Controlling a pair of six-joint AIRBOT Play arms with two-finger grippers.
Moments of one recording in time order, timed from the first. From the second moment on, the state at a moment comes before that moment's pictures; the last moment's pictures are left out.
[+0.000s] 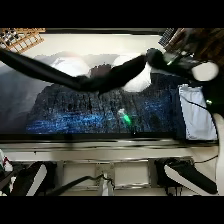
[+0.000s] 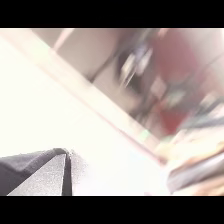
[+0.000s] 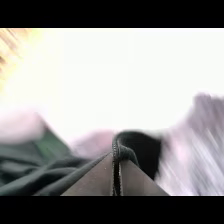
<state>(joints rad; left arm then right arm) 0.28 -0.75 1.18 1.01 -0.62 -1.70 0.11 -1.06 1.28 -0.86 0.73 1.47</state>
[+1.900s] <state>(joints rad) 0.26 -0.54 1.54 1.25 -0.75 -1.49 0.11 -0.63 1.65 -1.20 0.98 1.86</state>
